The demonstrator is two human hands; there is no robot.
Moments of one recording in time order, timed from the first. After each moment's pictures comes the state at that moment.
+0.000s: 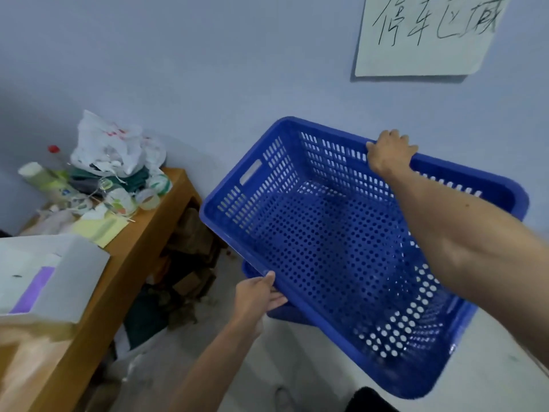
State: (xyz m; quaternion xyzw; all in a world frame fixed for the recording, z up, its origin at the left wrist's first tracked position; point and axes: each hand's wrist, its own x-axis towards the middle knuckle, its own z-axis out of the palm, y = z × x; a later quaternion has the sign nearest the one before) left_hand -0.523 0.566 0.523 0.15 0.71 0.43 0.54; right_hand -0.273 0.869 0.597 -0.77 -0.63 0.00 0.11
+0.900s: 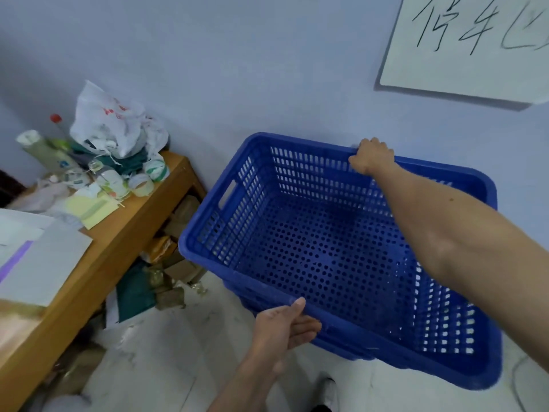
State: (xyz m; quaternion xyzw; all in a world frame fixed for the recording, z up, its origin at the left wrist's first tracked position) left_hand -0.418 0.627 0.523 0.04 0.63 0.44 0.64; right_hand -0.297 1.017 0.563 -0.65 -0.75 0.10 0.01
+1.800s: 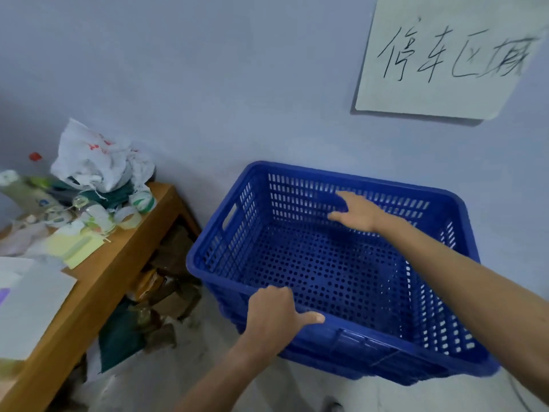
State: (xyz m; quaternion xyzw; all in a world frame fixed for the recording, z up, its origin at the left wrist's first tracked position) left_hand -0.458 0.676 0.543 0.68 0.72 -0.02 0.14; right_hand -0.271 0.910 0.557 -0.56 -0.78 0.28 0.00
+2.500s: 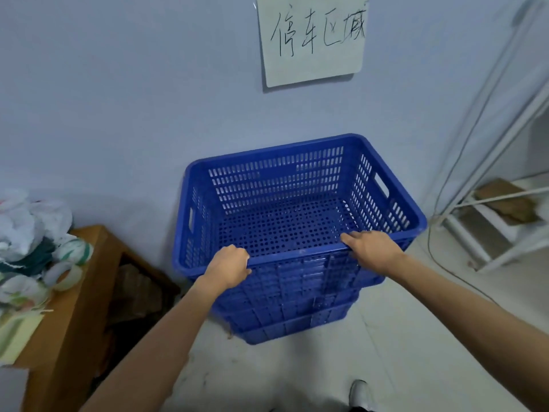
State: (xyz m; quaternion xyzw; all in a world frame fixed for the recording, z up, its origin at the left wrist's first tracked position) left_hand -0.576 0.727 0.509 0.85 0.49 -0.18 0.05; right_hand -0.237 0.644 0.511 -0.63 -0.76 0.01 -0.15
